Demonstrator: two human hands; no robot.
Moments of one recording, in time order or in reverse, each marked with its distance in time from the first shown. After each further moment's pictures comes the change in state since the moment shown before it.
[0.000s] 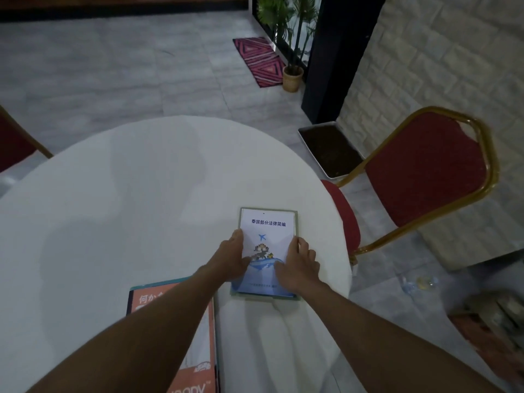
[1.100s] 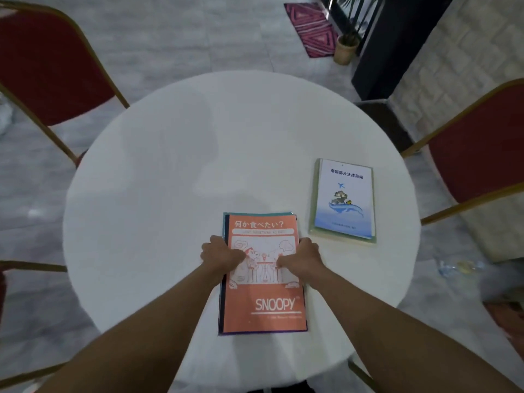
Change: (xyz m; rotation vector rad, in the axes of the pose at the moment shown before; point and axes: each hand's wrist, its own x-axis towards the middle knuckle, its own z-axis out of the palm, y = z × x) left_hand -0.171 -0.174 0.006 -0.590 0.151 -0.698; right_hand -0.123 -0.110 0.122 0.383 -0.207 0.146
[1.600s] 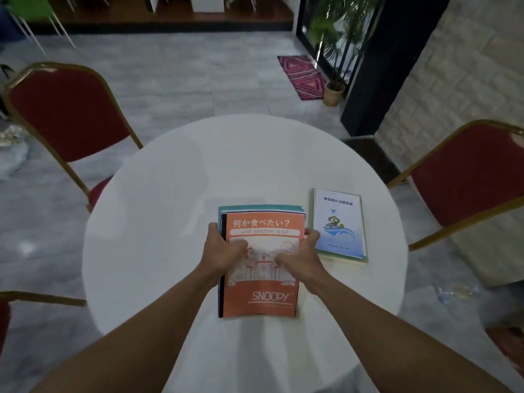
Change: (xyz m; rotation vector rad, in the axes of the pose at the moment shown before) left_hand -0.044 0.032 -0.058 -0.413 -0.018 0.430; right_hand -0.044 -0.042 -0.026 0.464 0.017 -0.317
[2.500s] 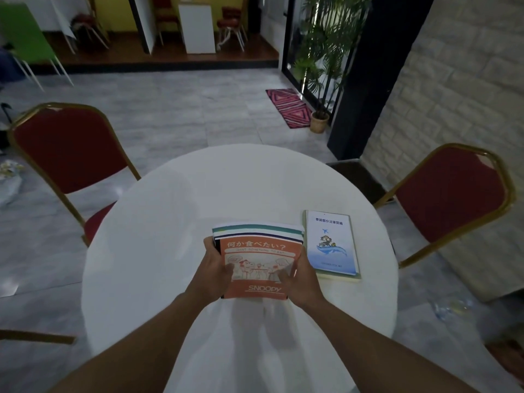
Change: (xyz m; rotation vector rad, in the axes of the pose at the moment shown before) left_hand -0.002 0.001 -0.027 0.323 -0.129 0.456; right_hand -0.012 0.006 0.001 -0.193 0.113 -0.282
